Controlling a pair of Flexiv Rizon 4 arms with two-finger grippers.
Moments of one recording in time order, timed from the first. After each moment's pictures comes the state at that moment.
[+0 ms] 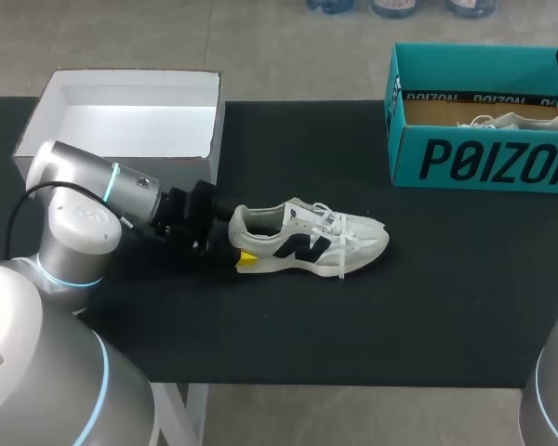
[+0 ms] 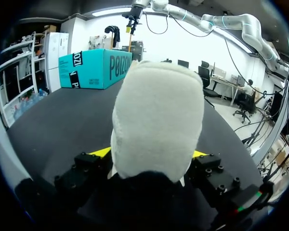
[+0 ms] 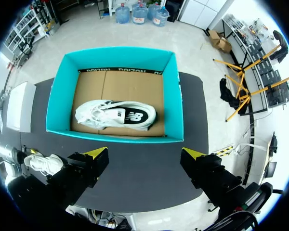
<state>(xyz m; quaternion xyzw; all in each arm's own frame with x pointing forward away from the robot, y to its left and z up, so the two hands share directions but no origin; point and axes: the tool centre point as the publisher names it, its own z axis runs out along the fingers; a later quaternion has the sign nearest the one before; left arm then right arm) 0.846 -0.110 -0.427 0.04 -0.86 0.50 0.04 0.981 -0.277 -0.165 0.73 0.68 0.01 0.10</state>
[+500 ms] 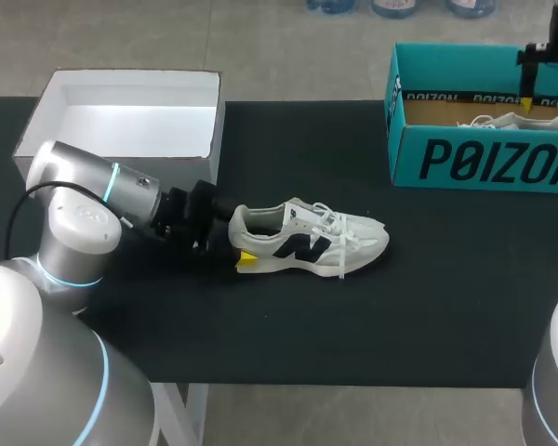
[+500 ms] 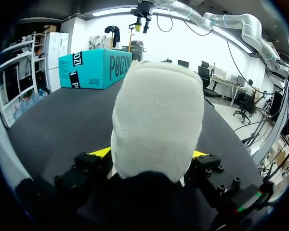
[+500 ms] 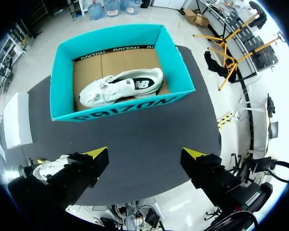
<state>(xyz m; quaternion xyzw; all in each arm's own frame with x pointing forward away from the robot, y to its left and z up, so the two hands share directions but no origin) 0.846 -0.110 -0.427 0.04 -0.86 0.50 0.04 0.902 -0.194 -0.175 0.81 0.59 -0.03 0.08</state>
